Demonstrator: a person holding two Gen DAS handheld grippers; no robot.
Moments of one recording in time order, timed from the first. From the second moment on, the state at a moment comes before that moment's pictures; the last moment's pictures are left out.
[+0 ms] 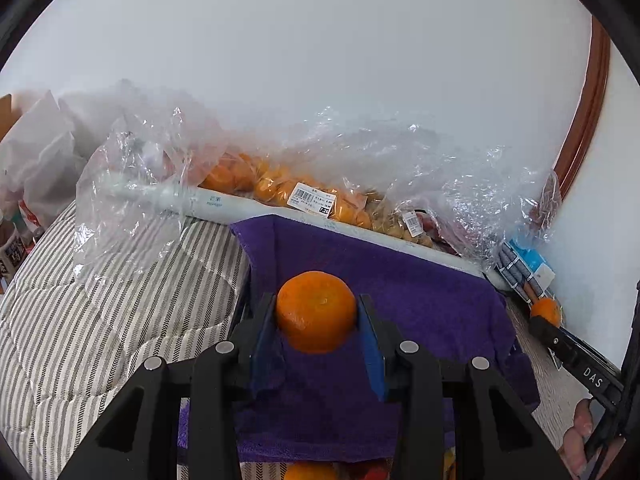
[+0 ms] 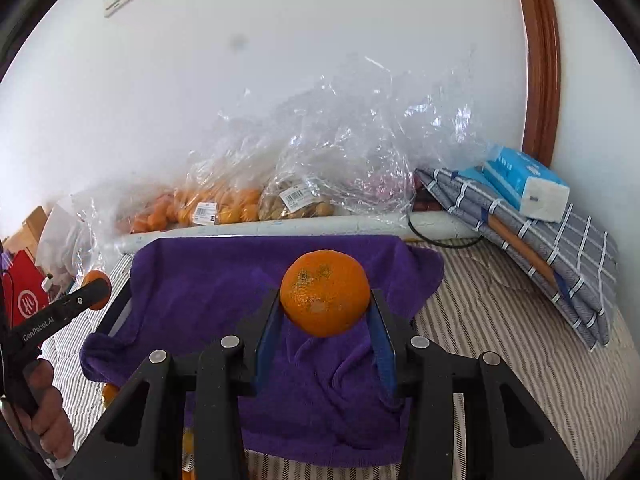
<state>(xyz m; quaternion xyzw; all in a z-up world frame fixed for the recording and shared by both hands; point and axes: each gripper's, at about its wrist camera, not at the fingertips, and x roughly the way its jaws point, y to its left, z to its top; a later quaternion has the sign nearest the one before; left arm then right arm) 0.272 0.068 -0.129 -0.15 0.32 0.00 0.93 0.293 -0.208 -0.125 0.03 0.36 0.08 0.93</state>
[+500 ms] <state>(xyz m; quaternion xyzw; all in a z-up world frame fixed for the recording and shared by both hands) 0.285 0.049 -0.151 -0.14 0.37 -0.02 0.92 0.305 -0.201 -0.167 0.00 0.41 0.08 0.91</state>
